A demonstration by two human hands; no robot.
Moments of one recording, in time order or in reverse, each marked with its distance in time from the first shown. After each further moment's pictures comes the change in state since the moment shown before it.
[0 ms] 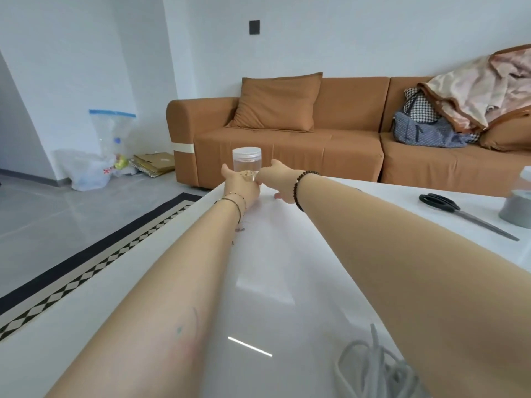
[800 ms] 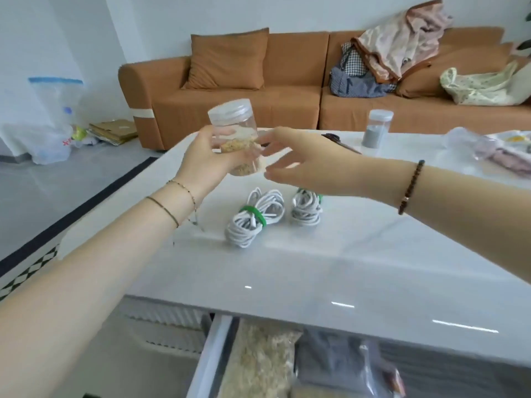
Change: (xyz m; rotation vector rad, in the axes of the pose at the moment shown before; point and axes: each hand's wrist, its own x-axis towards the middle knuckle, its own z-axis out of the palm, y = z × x) left_hand -0.299 0.100 -0.098 0.100 -0.401 0.275; right_hand -0.393 0.025 -0.126 -0.376 -0.027 -0.422
